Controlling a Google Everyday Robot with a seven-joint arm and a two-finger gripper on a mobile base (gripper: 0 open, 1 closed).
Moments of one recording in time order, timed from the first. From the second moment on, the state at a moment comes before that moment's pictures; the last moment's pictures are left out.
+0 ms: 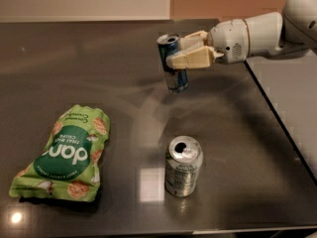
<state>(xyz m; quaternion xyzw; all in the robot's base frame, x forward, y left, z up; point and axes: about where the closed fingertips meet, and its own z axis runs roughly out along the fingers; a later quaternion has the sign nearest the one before) 0.571 -0.046 0.969 -0.54 0.59 0.42 0.44</state>
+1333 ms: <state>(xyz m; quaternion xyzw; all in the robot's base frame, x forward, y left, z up) 0.586 -0.046 0.929 -0.54 0.53 0.47 0.45</state>
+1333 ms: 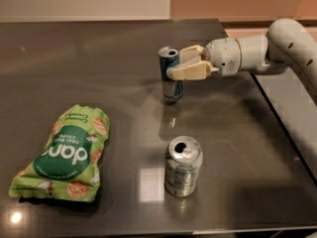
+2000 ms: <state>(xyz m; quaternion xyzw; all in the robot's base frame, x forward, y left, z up) 0.592 -0.045 0.920 -0.54 0.53 0.46 0.48</state>
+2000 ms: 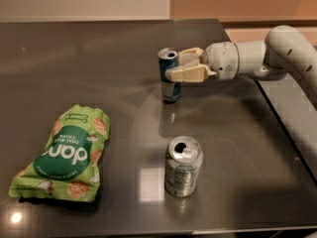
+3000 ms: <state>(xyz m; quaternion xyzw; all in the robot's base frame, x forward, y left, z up) 0.593 -0.038 0.919 -0.55 0.49 0.45 0.50</state>
